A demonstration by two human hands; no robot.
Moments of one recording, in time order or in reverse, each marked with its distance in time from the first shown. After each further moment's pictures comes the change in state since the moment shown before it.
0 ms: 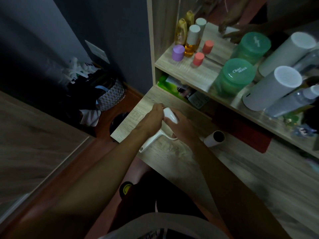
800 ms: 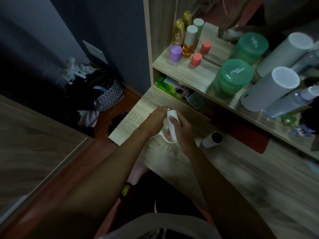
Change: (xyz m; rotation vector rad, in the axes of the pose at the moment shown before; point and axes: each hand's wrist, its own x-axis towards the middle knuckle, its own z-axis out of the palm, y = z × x) left_hand 0.013 -0.004 0.016 -0.156 -0.004 0.080; right_hand -0.013 0.009 0.008 0.648 0.138 0.198
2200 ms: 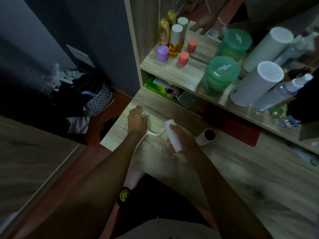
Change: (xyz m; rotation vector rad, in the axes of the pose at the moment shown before) left_hand 0.007 -0.035 0.018 -0.029 0.272 -0.420; right_hand -0.024 -0.008 -0.025 0.222 -0.013 0.378
